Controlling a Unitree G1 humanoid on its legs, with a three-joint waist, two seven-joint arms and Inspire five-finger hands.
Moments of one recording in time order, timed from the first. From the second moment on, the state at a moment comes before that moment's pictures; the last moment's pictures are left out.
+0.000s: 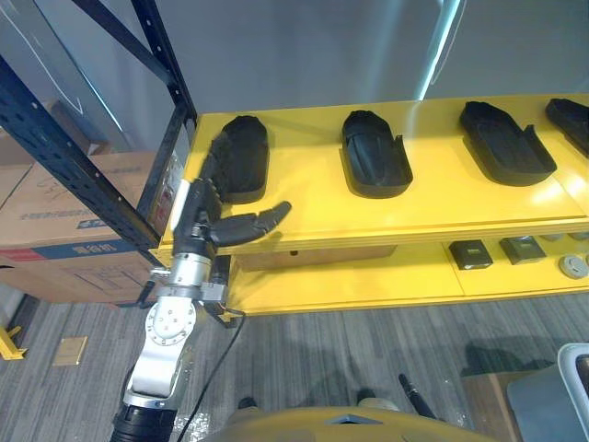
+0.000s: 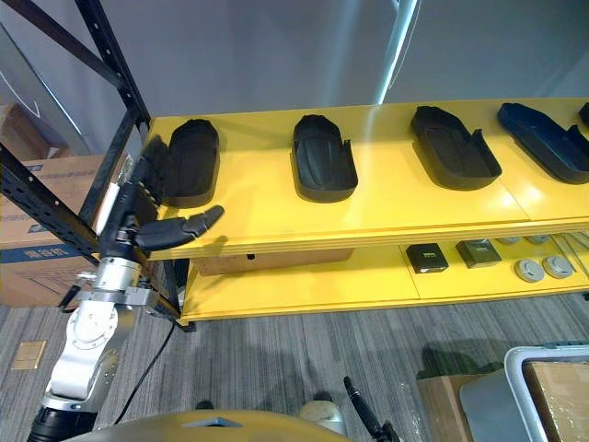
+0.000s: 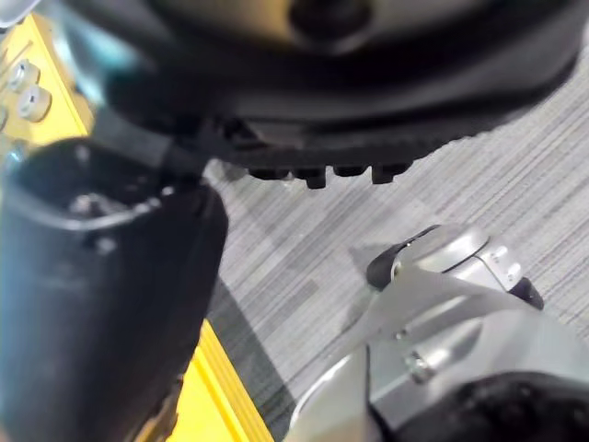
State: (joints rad) left arm 0.14 0.26 -0.02 -0.37 -0.19 -0.18 0.11; right arm 0.26 -0.05 -0.34 1.05 0.28 -0.15 -0.09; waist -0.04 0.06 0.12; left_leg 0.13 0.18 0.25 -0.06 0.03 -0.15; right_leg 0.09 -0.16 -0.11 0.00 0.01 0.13
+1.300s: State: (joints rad) left arm 0.27 0.18 0.01 -0.35 -0.11 -0.23 0.22; right arm 0.32 -0.12 -0.25 -0.37 0.28 -0.43 -0.26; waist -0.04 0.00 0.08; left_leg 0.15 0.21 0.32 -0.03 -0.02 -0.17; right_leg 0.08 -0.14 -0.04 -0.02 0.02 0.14
